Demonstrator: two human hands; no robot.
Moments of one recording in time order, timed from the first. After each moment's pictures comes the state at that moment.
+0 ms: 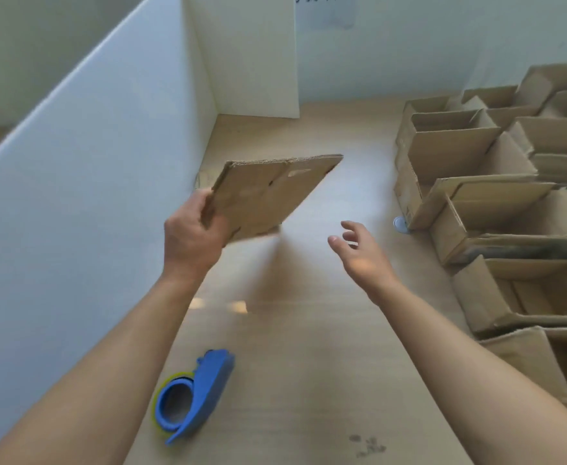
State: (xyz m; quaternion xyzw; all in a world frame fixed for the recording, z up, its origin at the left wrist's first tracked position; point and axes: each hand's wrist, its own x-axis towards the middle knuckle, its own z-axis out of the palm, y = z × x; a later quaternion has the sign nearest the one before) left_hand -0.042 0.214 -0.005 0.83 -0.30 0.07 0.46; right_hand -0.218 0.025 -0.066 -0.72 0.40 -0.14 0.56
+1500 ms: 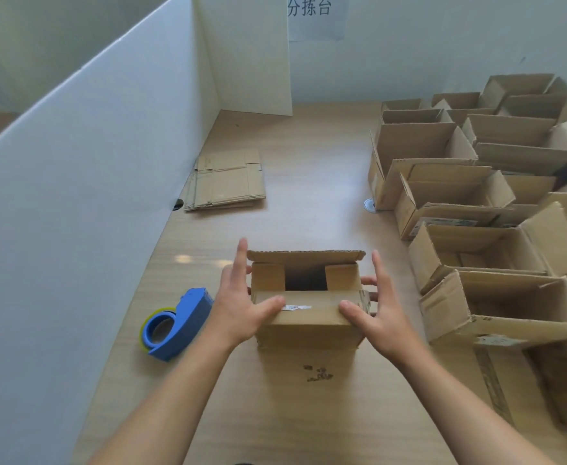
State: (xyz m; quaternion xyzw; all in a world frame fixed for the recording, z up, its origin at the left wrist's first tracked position) left_hand -0.253 0.269 -0.064 0.85 -0.28 -0.17 0.42; right_hand -0.430 0.081 -0.098 -0.77 0.30 -0.16 0.53
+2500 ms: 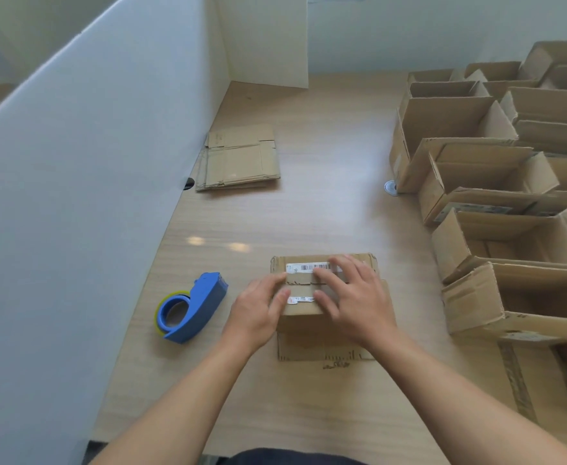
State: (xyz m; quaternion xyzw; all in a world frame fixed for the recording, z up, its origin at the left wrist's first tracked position) left_hand -0.250 0.278 -0.115 0.87 -0.32 -0.15 0.34; right_hand -0.369 0.108 -0.129 -0.96 0.21 -0.11 0.17
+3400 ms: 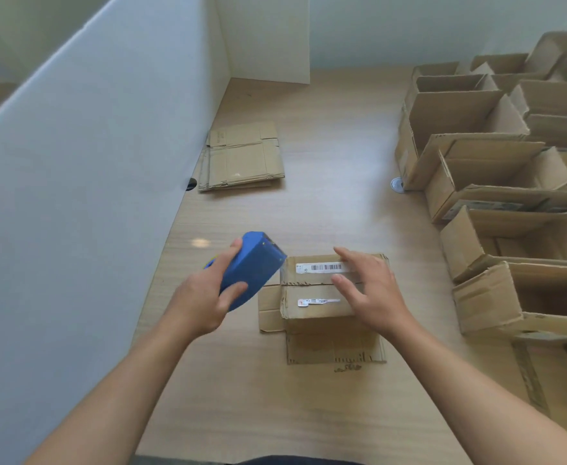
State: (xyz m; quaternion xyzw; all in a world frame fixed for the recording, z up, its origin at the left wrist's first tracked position) left_hand -0.174 0.336 -0.071 0.89 -0.34 -0.17 0.24; right_hand -0.358 0.099 -0.114 -0.88 0.26 -0.12 0.38
